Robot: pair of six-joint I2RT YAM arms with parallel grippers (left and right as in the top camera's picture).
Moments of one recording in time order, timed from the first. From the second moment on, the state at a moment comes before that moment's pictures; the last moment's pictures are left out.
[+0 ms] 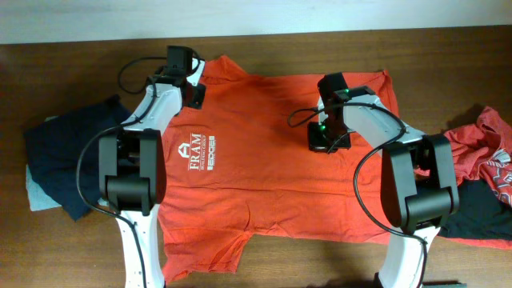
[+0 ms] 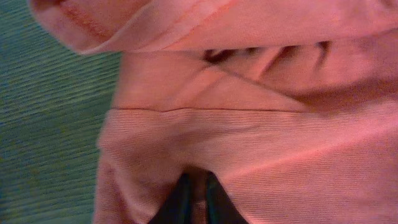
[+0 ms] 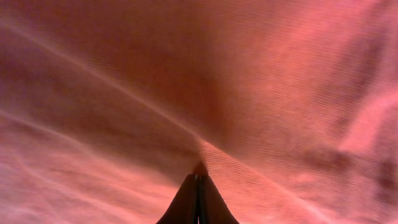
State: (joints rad) left arm -0.12 2.36 1.80 -0.49 -0.11 0.20; right arm 0.19 2.08 1.45 -0.90 -0.16 0.23
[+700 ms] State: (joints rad) left arm -0.11 2.27 2.45 -1.22 -0.16 0.20; right arm -0.06 1.95 1.45 -1.01 -0.08 0.22
